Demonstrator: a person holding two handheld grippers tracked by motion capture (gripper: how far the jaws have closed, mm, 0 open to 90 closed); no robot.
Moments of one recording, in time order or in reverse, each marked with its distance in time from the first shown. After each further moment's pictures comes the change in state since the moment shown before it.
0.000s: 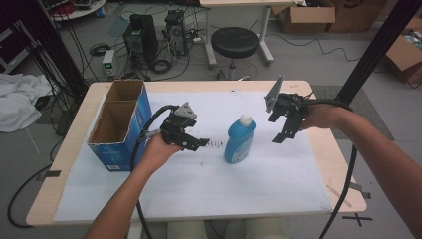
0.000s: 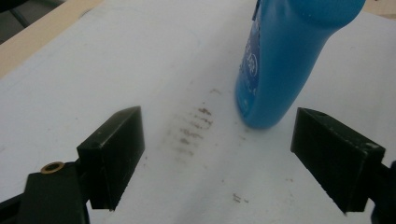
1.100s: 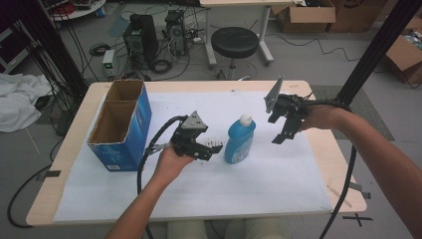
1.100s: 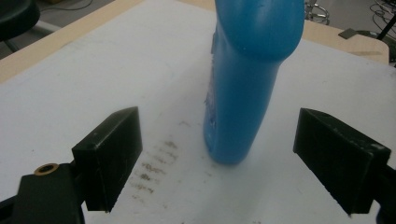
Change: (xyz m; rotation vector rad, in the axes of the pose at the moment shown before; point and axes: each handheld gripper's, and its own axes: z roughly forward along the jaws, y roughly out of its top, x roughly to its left) left arm -0.035 -0.005 0.018 -0.146 -0.017 -0.018; right arm -0.001 -0.002 0.003 -0.005 0.009 0.010
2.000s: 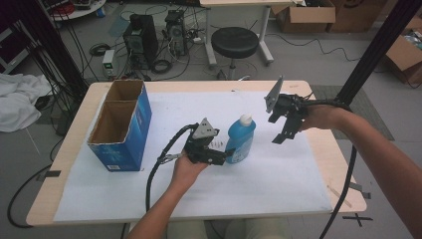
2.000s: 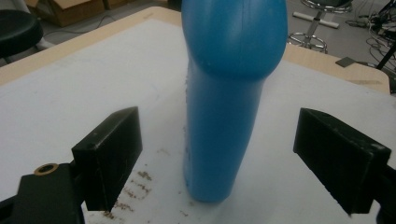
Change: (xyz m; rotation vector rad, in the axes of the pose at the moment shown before) left arm -0.022 -0.008 0.032 -0.119 0.023 -0.036; right arm 0.000 0.000 -0.001 -0.001 -0.002 0.003
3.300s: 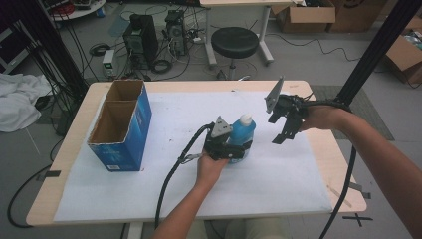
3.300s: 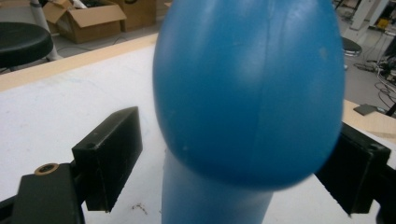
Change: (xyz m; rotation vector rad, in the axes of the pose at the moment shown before) left arm -0.011 0.003 0.053 -0.123 0.053 -0.089; right arm -0.001 -0.002 0.002 -0.008 0.004 0.001
